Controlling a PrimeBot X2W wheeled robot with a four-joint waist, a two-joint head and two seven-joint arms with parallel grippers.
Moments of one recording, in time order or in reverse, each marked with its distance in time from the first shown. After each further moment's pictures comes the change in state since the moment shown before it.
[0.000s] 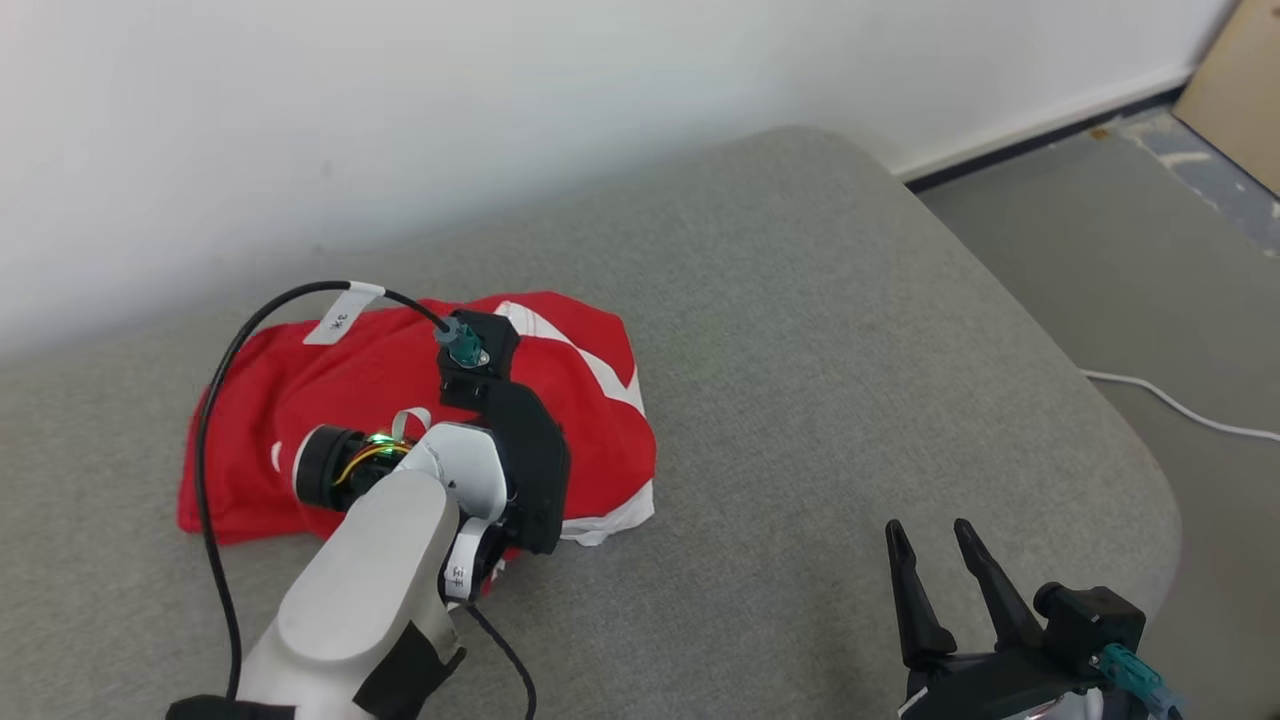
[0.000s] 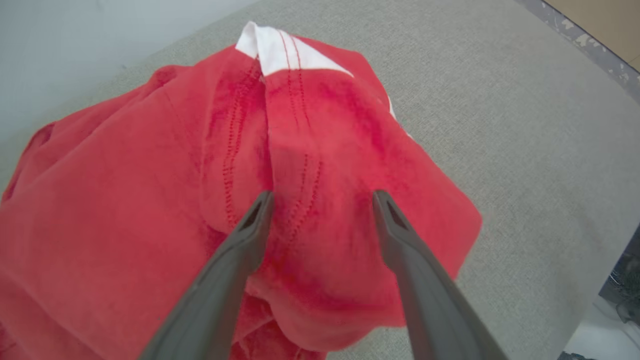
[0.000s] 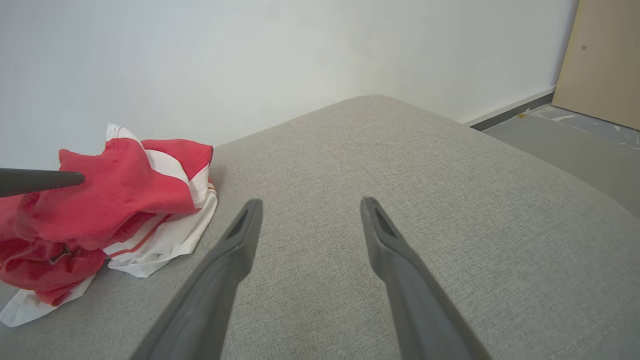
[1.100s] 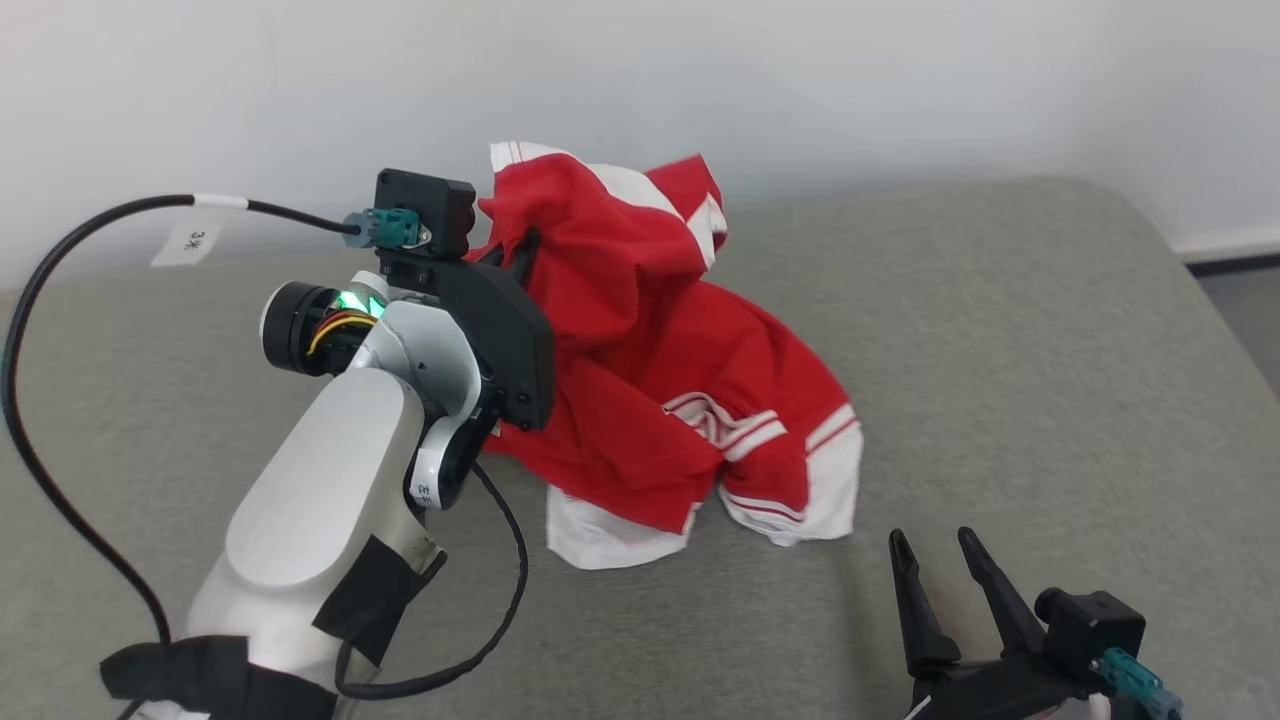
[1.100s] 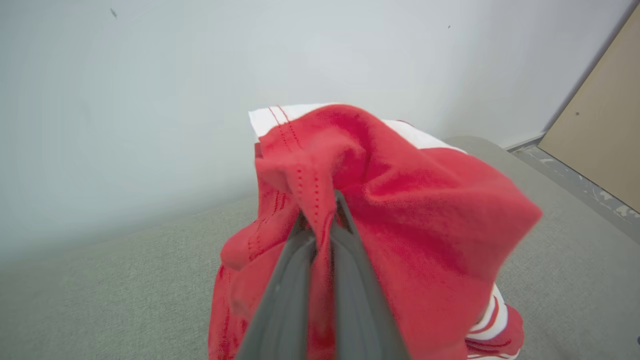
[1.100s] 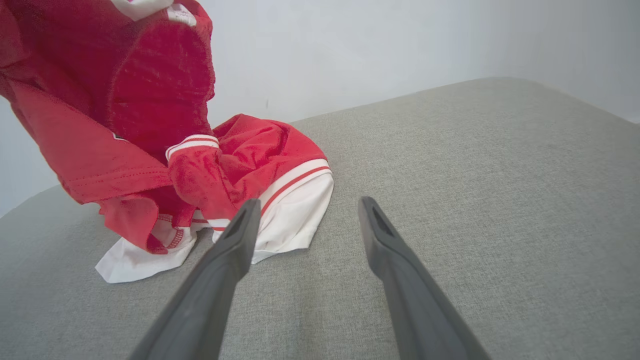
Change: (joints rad) left arm -0.120 0.015 0.055 -0.067 -0.034 -0.062 -0.270; right arm 0.012 0.001 -0.010 -0.014 -0.030 0.000 0.020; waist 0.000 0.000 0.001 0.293
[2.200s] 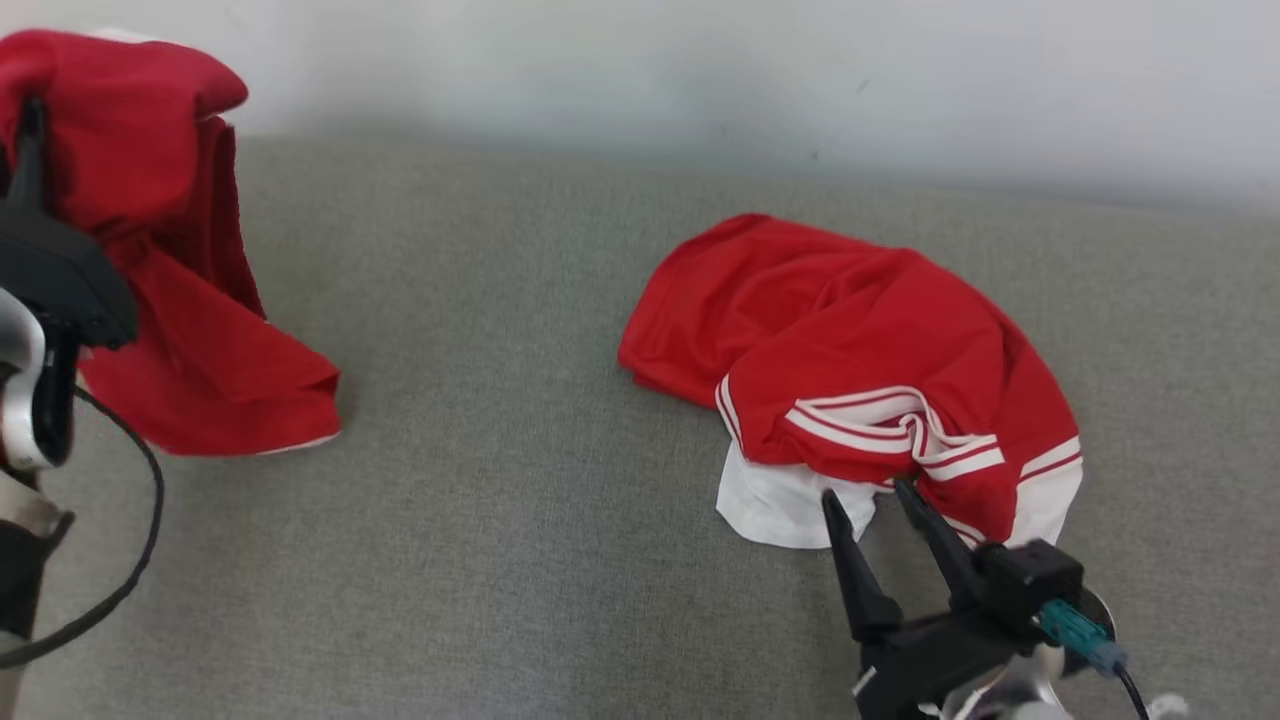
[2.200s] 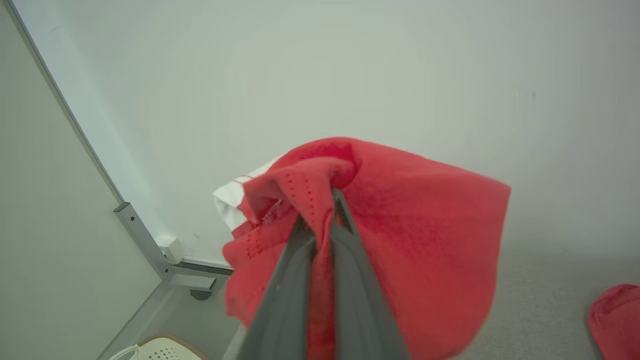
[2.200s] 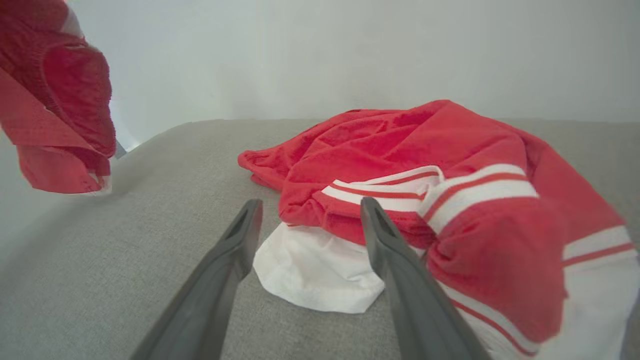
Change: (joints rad) left arm -0.014 0.385 0.226 0.002 -0.004 0.011 -0.236; right arm -0.031 0.000 0.092 -0.090 -0.055 0.000 0.070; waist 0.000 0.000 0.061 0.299
